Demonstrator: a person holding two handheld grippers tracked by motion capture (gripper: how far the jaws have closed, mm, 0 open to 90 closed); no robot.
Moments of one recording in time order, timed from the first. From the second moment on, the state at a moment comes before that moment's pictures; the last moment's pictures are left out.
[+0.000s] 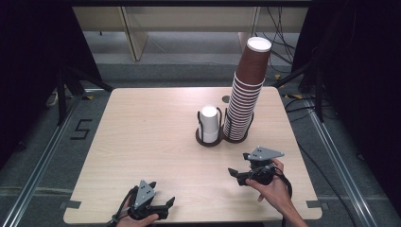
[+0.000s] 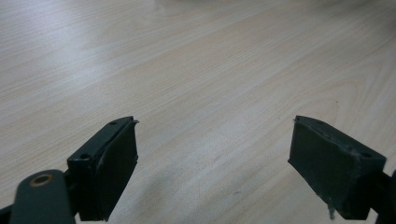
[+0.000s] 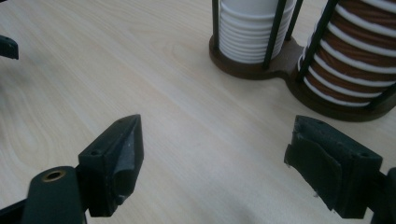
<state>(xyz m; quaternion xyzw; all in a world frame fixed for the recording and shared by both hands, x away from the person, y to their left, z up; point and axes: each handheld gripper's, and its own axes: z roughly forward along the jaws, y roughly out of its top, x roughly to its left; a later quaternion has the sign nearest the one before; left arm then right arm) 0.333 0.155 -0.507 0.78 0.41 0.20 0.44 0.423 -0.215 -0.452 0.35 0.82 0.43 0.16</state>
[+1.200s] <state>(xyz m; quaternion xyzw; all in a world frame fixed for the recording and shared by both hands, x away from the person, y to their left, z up) 0.333 0.157 -0.506 0.78 0.41 0.20 0.43 0.471 -0.161 -0.419 0.35 0.80 0.45 0.19</state>
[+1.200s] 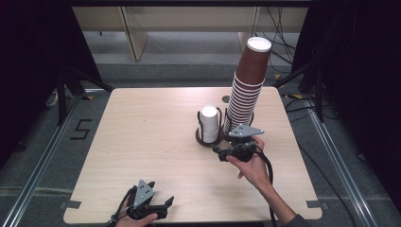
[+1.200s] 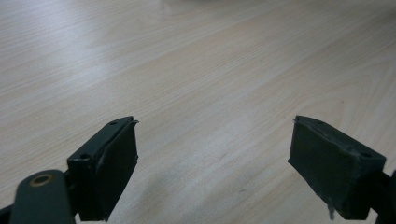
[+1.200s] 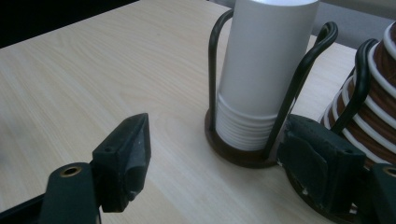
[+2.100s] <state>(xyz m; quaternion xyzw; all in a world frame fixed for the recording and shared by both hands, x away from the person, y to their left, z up) 0.334 0.158 -0.506 0.78 0.42 0.20 0.43 0.514 -0.133 -0.396 0.38 0.77 0.46 0.23</state>
